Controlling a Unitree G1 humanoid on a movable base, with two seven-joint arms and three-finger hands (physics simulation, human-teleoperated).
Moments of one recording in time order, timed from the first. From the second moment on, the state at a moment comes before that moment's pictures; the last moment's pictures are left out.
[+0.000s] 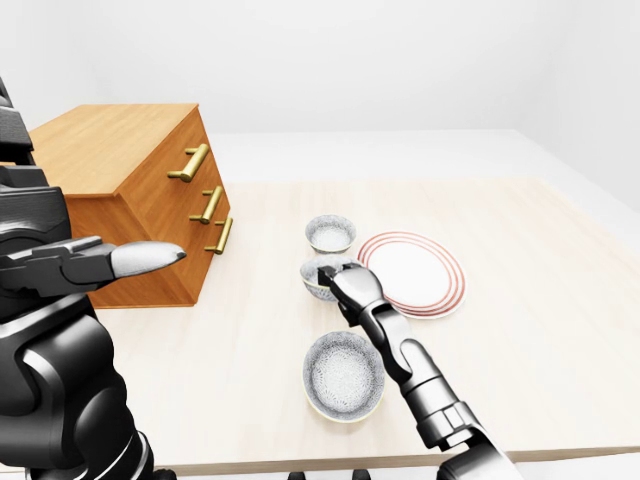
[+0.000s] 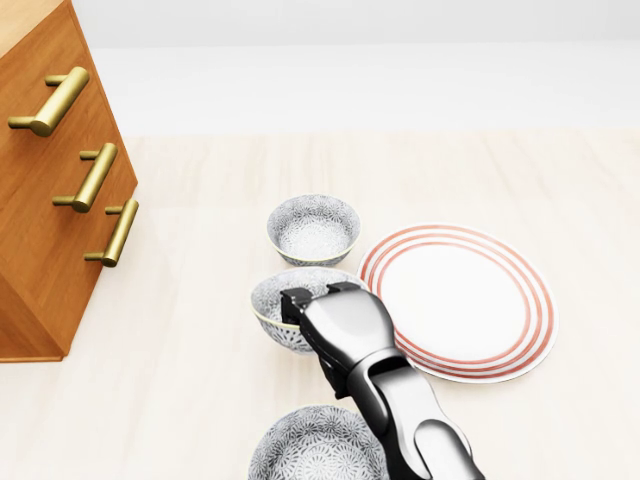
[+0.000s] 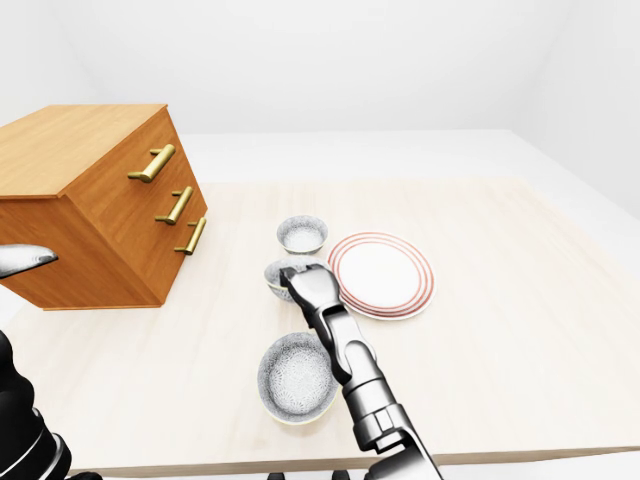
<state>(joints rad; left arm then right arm) -0.31 0.30 0.39 -0.77 -0.49 0.09 0.12 -0.39 0.03 0.20 0.45 -1.29 -0.09 0.06</state>
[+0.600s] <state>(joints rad) -0.31 0.31 0.39 -0.77 -0.50 0.09 0.13 -0.35 0.01 0.18 0.21 -1.30 -0.09 0.21</state>
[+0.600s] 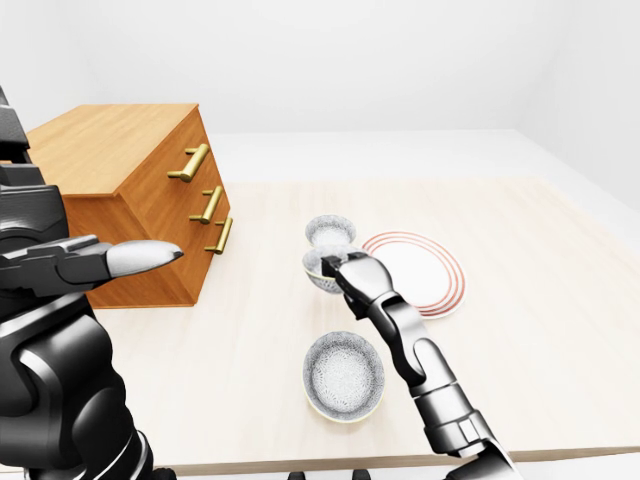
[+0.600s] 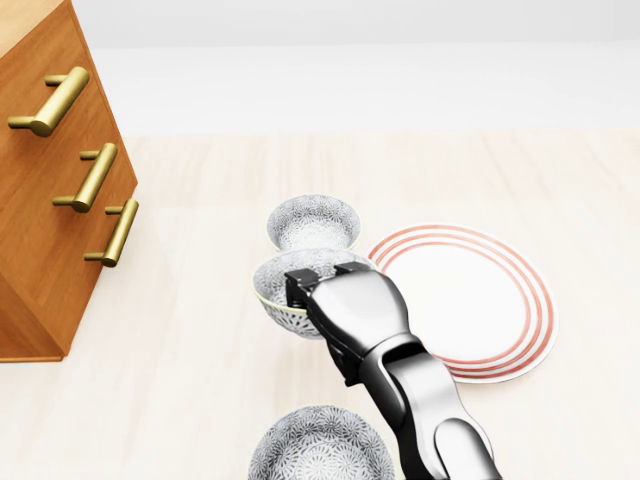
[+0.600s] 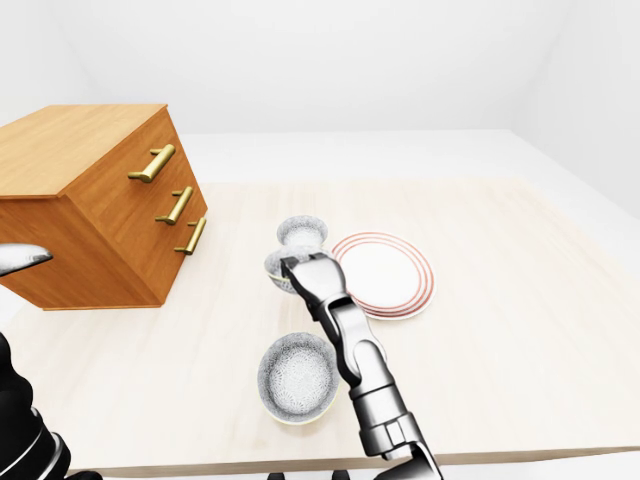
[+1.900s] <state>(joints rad) -0.32 0.31 0.39 -0.77 -0.51 0.09 0.14 -0.65 -0.27 0.03 0.82 -1.21 -0.09 -0.23</state>
